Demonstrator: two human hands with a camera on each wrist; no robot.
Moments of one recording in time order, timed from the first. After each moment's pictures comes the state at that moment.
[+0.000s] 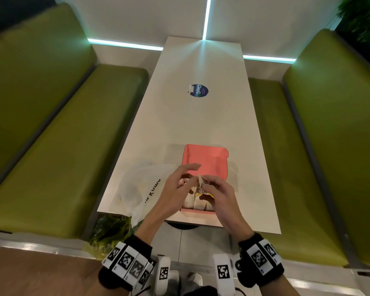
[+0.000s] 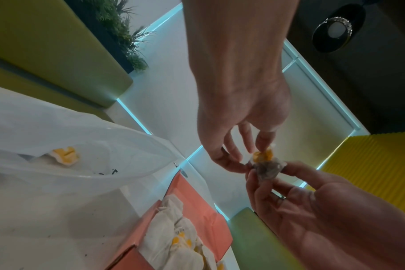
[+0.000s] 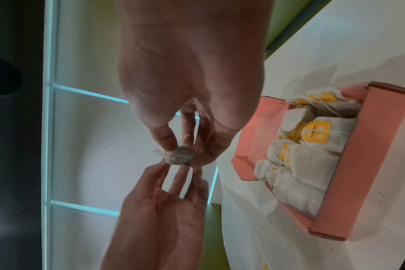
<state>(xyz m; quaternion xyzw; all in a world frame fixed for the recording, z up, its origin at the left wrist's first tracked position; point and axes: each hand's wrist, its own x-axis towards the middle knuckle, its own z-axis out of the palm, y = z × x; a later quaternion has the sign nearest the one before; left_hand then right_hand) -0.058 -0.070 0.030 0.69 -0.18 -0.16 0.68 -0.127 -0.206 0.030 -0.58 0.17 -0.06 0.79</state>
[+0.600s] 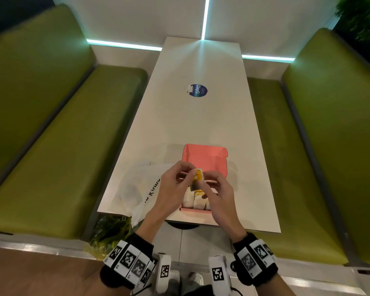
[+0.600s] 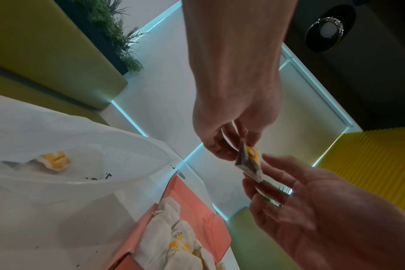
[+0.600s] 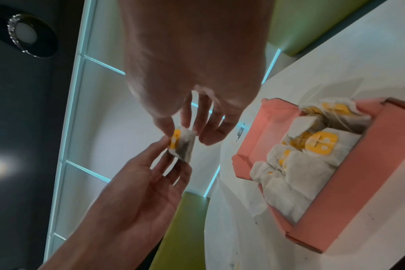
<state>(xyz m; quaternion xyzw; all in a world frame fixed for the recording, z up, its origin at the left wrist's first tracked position) -0.056 -0.073 0.033 0.72 -0.17 -0.07 0.67 -0.129 -0.199 0.025 -0.71 0.16 -0.16 0.67</state>
